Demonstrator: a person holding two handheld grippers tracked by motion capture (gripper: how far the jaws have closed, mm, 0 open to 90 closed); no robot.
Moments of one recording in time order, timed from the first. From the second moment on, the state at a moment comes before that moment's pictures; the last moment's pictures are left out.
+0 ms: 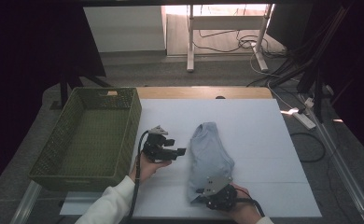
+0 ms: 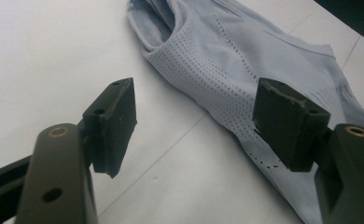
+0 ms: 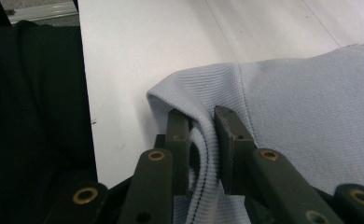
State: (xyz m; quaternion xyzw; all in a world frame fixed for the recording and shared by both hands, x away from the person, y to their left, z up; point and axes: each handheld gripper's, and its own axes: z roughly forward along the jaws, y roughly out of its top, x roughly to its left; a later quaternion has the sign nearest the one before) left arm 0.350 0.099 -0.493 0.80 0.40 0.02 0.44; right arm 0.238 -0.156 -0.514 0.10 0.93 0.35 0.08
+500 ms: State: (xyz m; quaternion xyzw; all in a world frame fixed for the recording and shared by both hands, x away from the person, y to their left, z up) left arm 0.366 0.079 -0.486 0.80 0.40 0.01 0.45; right arm 0.238 -0.159 -0.514 0.09 0.93 0.35 0.09
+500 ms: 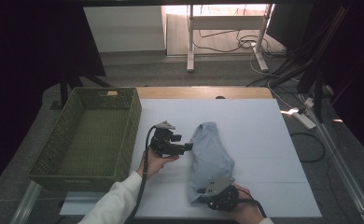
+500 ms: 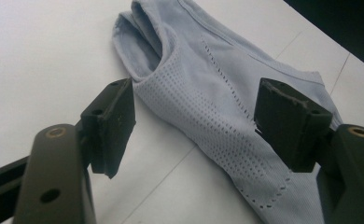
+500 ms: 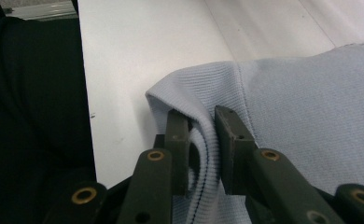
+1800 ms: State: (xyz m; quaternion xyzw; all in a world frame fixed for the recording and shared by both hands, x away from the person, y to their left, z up) left arm 0.446 0.030 -0.513 0.82 0.41 -0.01 0.40; right arm 0.239 -0.159 -0.514 0.09 0.93 0.35 0.08
